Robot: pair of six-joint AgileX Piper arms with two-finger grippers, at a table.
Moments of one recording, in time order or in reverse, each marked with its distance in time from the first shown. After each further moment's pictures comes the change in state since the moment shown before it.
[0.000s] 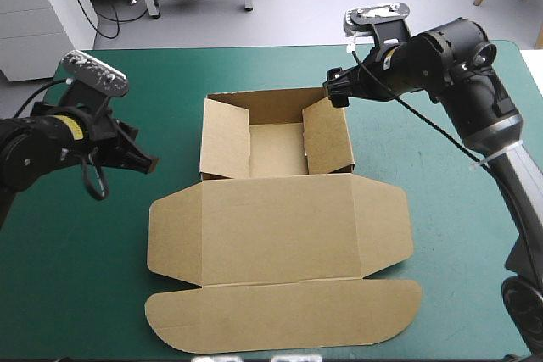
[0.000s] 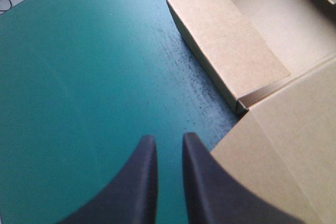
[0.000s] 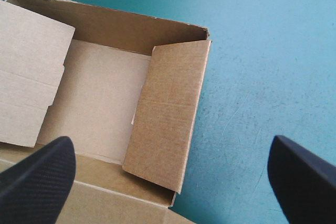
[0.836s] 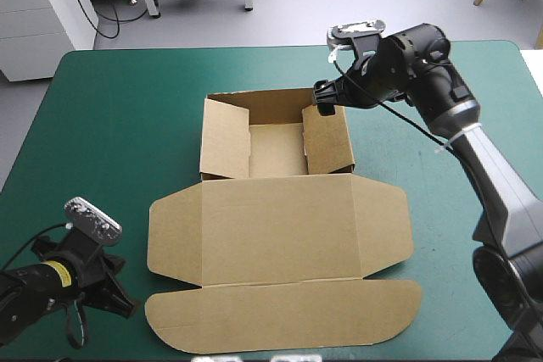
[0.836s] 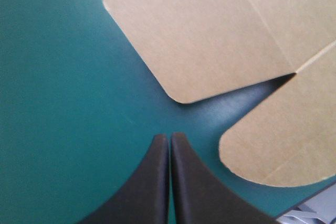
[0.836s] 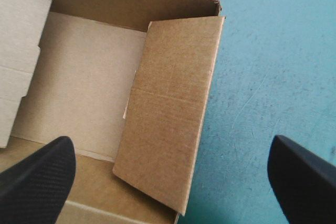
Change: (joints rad) left arm 0.000 -0.485 0.739 -0.111 -0.048 0.036; right arm 0.000 0.146 0.000 0.015 -0.001 0.000
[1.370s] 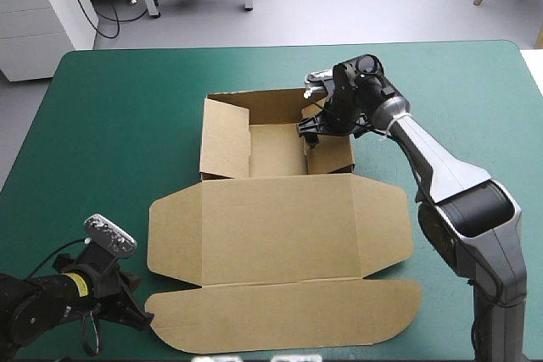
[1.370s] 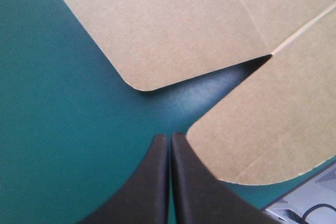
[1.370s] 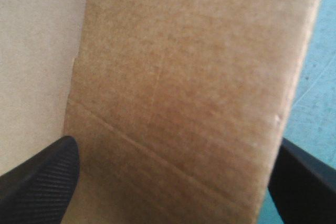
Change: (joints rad) left arm 0.000 -0.008 0.123 -0.084 -0.053 -0.001; right arm 0.000 0.309 0.000 0.001 -0.023 -0.003
